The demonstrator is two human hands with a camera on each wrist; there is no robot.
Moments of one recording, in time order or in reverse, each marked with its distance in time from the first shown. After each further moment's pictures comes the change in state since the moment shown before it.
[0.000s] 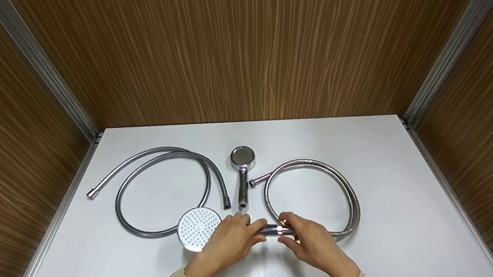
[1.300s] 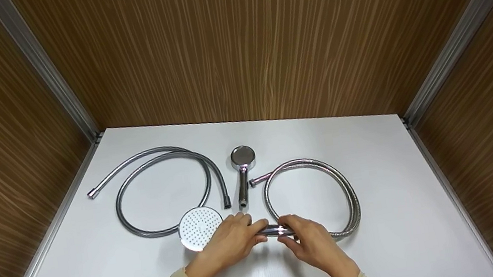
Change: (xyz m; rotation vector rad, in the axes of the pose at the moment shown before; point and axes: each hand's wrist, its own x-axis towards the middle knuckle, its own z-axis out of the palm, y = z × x) left_hand 0.002 0.002 0.000 -0.041 -0.044 0.001; right_hand 0.000 0.001 0.002 0.019 -0.018 0.001
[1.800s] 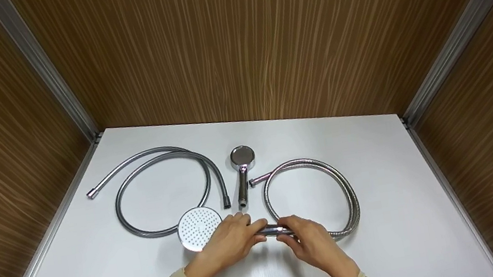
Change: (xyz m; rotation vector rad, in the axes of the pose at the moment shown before) left_hand -0.002 -0.001 0.004 0.069 0.112 0.018; right_hand 0.000 0.000 -0.001 -0.007 0.008 -0.037
